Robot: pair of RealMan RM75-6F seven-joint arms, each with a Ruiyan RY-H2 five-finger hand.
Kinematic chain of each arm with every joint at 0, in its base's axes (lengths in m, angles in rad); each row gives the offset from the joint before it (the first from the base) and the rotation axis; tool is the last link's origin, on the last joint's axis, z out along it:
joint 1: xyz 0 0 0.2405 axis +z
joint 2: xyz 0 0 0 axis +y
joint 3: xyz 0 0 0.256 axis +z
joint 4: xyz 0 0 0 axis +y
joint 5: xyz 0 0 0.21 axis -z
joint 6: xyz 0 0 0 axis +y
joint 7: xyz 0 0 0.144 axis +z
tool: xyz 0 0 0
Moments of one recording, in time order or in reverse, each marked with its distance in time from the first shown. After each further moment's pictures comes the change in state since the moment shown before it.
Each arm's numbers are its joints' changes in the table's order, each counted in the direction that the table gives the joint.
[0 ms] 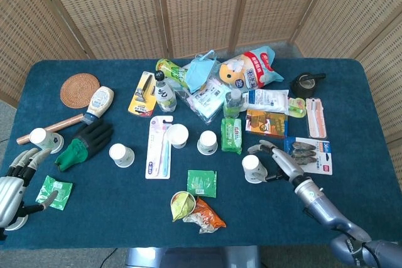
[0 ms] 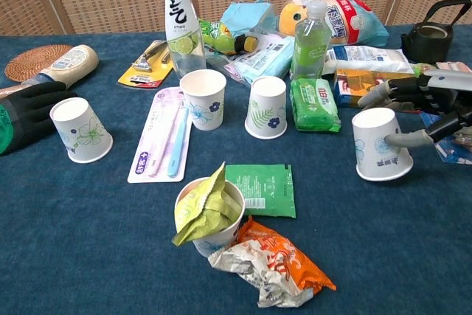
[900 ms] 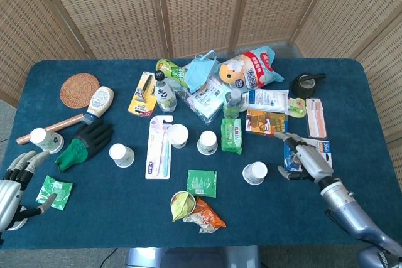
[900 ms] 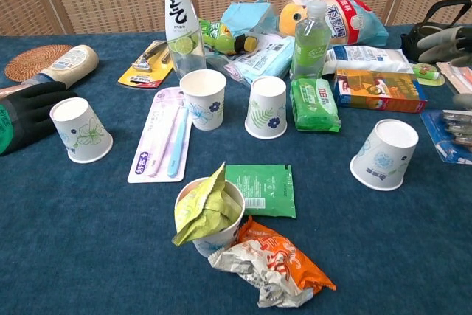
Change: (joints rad) left arm 0.021 0.004 0.016 0.003 -0.020 0.027 -0.007; right arm -0.047 0.248 -0.007 -0.238 -0.103 0.100 -0.303
